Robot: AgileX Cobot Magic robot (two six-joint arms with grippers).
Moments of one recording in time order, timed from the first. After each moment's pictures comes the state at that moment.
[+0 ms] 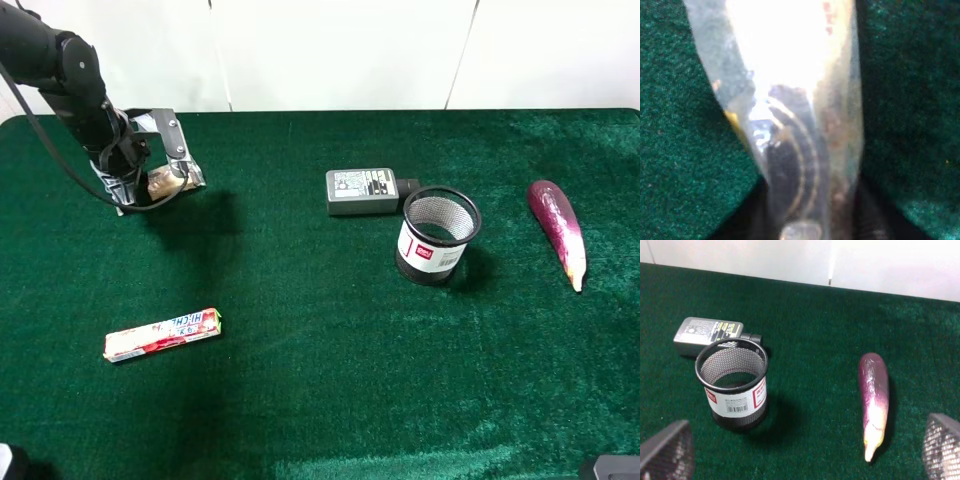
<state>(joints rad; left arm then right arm) -0.14 2.08 -1.20 0.08 0.46 0.97 -0.04 -0.01 -0.50 0.24 1.03 -0.24</state>
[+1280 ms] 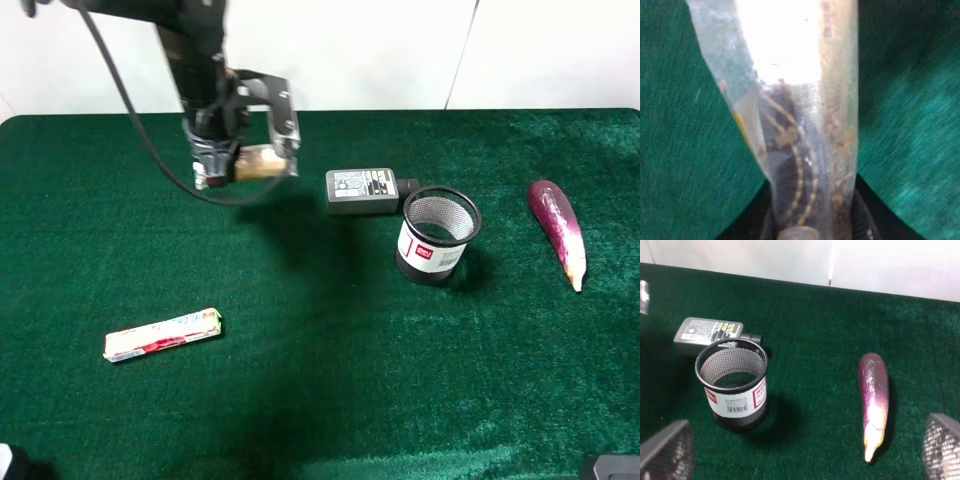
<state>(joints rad) -0.55 2.08 -1.50 0.10 0.83 0.84 -0.04 -0.01 -0.50 0.24 1.03 -0.24</state>
